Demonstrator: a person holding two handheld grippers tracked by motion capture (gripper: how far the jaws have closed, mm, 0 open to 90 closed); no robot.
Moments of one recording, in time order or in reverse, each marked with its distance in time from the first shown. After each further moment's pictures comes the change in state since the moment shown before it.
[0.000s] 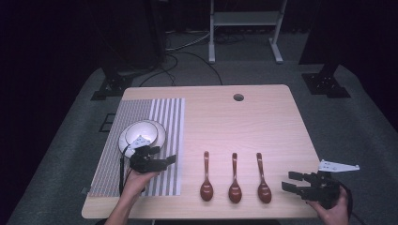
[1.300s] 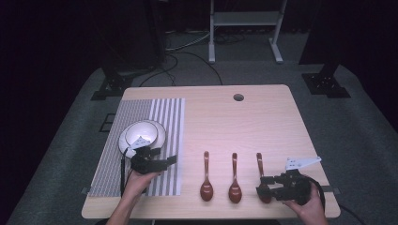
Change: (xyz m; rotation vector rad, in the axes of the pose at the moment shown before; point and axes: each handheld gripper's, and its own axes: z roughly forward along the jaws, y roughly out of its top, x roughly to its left) left arm 0.002 -0.004 0.003 -0.002 -0.009 -0.045; right arm 0.036 0.019 0.061 0.176 0.154 -0.084
